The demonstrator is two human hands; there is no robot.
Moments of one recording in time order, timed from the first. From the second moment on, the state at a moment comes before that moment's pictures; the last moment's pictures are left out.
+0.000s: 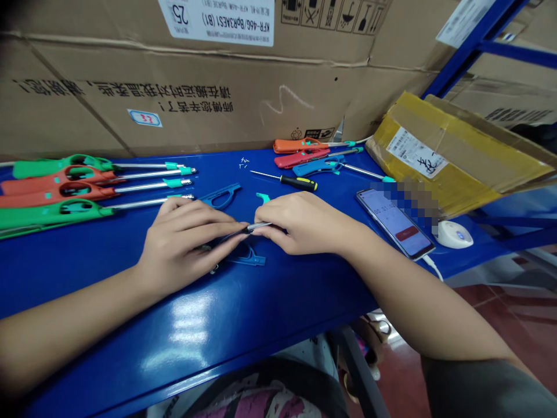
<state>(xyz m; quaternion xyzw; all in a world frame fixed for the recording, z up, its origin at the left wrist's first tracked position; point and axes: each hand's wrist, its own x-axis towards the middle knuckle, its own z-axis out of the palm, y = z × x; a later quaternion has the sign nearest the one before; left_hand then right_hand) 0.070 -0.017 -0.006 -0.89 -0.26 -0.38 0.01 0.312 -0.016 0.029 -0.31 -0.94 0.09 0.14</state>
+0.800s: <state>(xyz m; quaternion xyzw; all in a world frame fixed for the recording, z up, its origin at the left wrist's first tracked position) 0.071 -0.018 -0.006 -0.87 -0.24 -0.42 -0.04 0.308 -0.018 0.027 -0.26 -0.95 -0.04 0.18</state>
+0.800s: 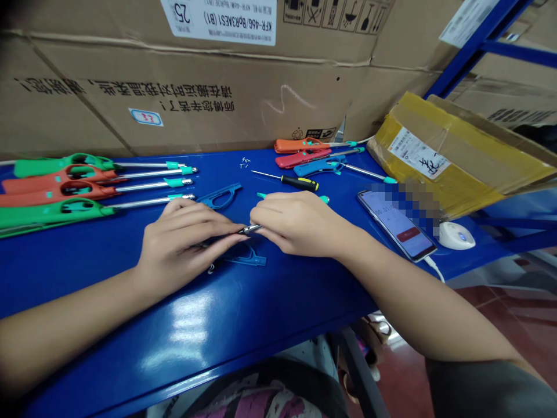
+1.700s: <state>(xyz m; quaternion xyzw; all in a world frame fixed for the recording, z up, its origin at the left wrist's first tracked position) 0.072 -0.018 -0.007 -0.87 -0.24 -0.42 -0.04 0.303 -0.020 0.022 -0.25 -0.95 -0.07 0.19</state>
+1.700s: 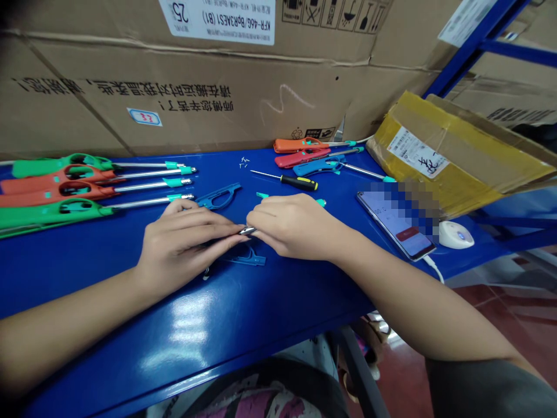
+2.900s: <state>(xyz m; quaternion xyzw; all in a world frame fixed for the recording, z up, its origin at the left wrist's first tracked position) 0.075 -0.018 -0.003 -0.87 -0.23 -0.41 -0.15 0.303 -0.023 0.028 -0.21 -0.95 -0.14 0.18</state>
